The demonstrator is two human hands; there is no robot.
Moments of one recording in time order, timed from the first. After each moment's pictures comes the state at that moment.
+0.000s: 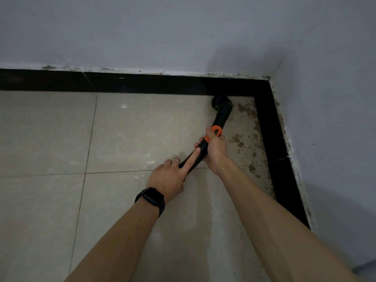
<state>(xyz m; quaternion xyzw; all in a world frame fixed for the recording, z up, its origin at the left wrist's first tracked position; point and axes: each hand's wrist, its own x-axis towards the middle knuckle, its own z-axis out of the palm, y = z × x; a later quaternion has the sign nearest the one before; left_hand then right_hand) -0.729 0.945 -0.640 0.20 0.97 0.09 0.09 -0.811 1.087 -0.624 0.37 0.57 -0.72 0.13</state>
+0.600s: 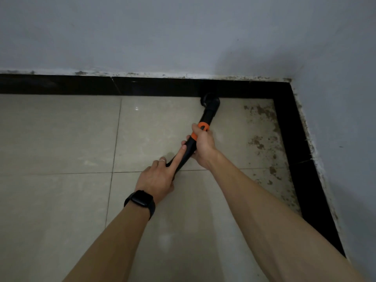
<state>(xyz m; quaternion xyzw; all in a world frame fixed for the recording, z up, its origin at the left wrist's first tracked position) -0.718 0.857 -0.634 0.12 0.98 0.09 0.10 -0.820 0.995 -0.615 0.34 0.56 -0.73 0.21</state>
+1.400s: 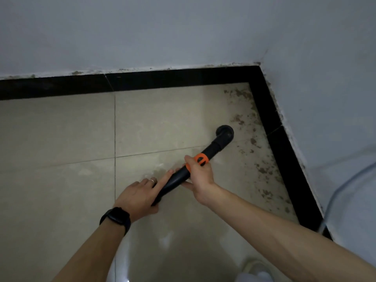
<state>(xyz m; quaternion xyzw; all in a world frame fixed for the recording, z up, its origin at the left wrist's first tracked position) -0.608 0.802 -0.612 0.29 0.94 0.09 0.12 -0.643 0.995 -0.589 0.43 0.53 -0.71 0.17</state>
